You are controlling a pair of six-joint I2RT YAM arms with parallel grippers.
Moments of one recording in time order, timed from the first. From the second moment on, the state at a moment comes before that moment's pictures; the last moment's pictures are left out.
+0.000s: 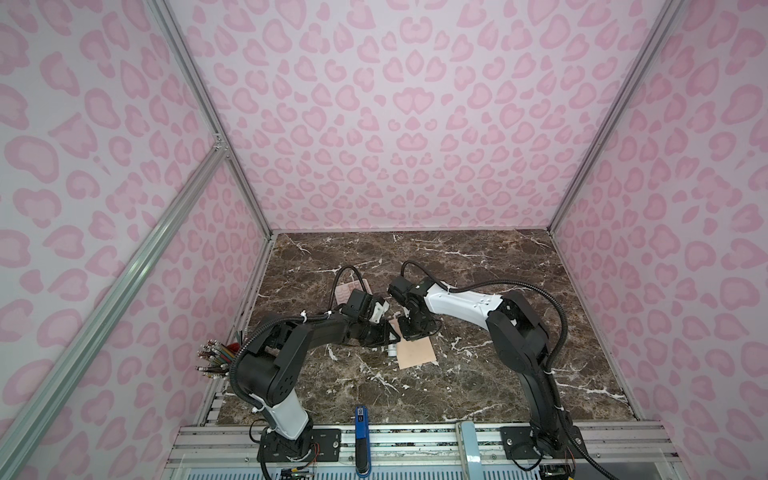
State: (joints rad) left arm -0.47 1.71 0.76 -0.13 0.60 -0.50; right arm 0.82 2.18 1.61 -0.98 -0.07 0.55
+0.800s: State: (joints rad) left arm -0.46 1.71 0.76 -0.13 0.60 -0.50; right arm 0.82 2.18 1.62 -0.98 -0.08 0.55
